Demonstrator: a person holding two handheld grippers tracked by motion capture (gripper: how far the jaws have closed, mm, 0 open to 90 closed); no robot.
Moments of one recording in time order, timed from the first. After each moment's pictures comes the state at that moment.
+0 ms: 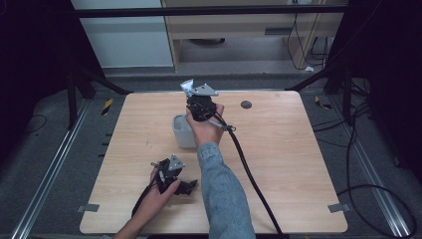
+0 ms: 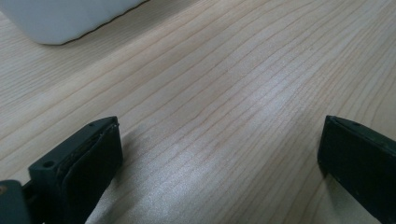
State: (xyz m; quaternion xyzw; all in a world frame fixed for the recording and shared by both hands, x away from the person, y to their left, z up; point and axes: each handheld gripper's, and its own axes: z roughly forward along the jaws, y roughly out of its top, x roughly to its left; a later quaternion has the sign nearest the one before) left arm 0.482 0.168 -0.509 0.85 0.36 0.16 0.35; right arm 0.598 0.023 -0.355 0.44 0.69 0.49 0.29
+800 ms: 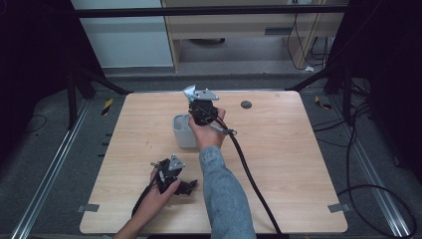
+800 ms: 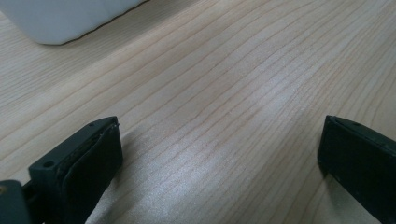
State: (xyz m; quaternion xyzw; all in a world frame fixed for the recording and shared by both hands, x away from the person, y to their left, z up) left arm 0.482 0.168 -0.509 0.85 0.36 0.16 0.35; right arm 0.596 0.019 -0.370 0.45 0.70 0.48 0.29
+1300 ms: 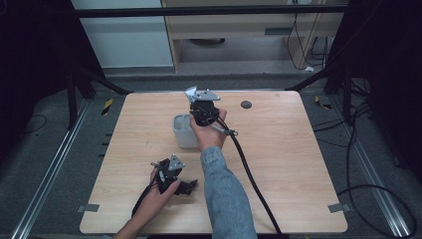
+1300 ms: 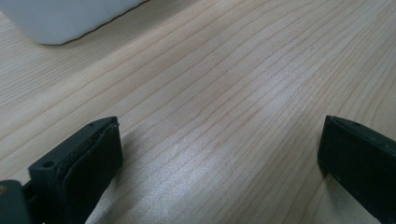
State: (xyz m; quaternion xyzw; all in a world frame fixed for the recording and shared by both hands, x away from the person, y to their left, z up) left arm 0.482 0.168 -0.509 0.85 0.36 0.16 0.35; right arm 0.595 0.016 -0.371 0.45 0.70 0.47 0.29
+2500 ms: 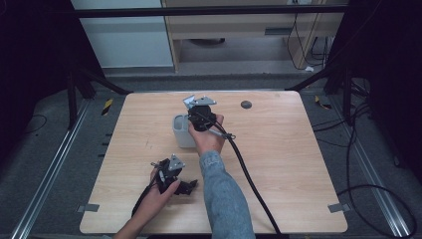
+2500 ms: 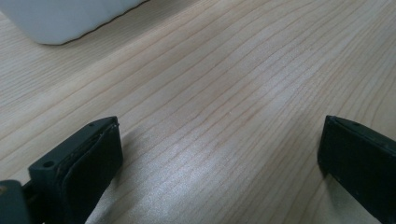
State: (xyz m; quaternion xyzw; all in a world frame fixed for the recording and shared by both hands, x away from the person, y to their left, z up) left arm 0.482 0.168 -0.509 0.85 0.36 0.16 0.35; right arm 0.596 0.023 -0.392 0.45 0.73 0.45 0.26
